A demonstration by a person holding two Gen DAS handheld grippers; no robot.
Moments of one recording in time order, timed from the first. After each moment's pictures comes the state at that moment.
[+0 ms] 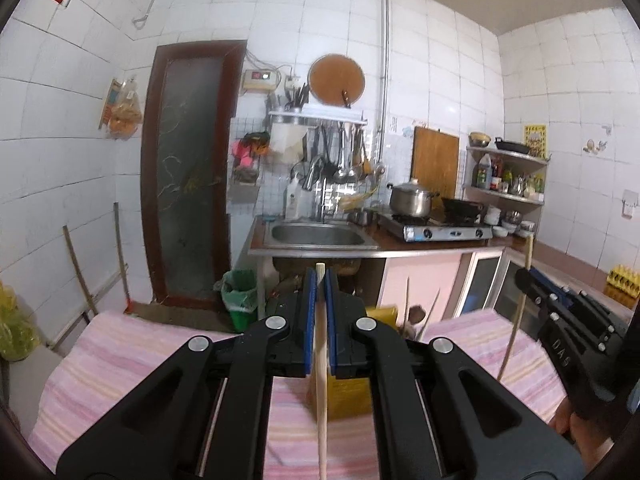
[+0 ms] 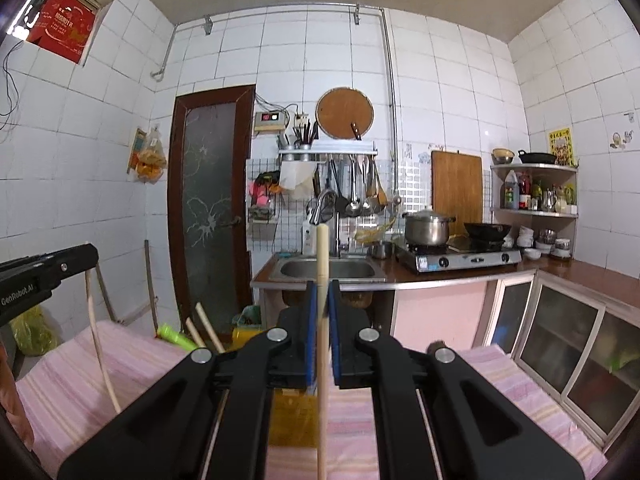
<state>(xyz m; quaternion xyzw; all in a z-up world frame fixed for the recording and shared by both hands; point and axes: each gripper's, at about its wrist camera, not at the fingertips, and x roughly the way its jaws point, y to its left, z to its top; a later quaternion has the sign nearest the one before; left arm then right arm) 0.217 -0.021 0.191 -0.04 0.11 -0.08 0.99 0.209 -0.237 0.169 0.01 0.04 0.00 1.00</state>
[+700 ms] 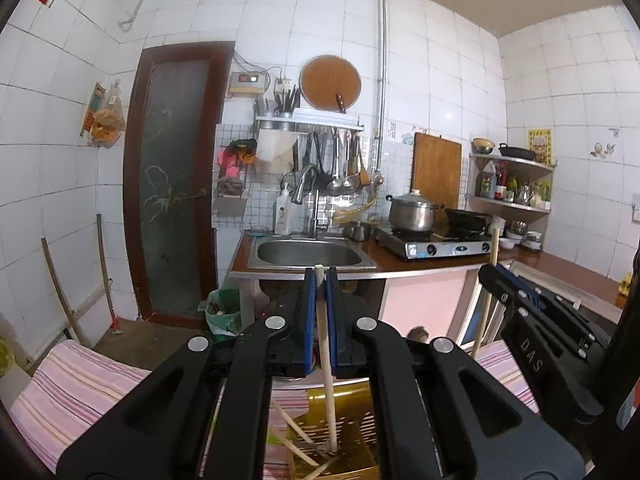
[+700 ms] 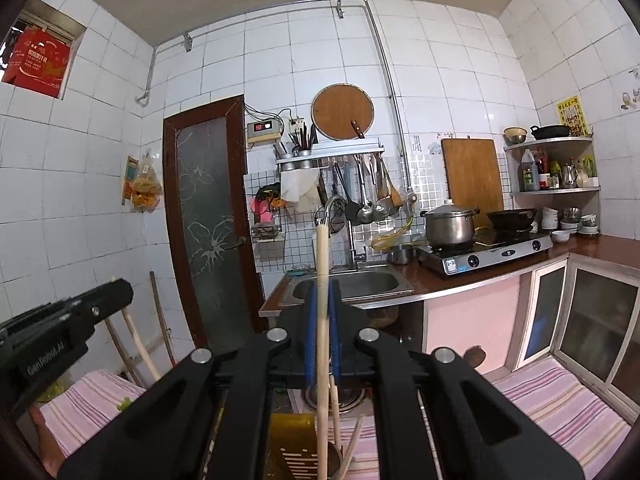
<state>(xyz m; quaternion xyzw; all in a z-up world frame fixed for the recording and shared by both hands) 0.345 -0.067 0.179 -0.03 0.09 -0.08 0.99 0.340 -0.251 0.159 0.07 0.02 0.03 1.00</state>
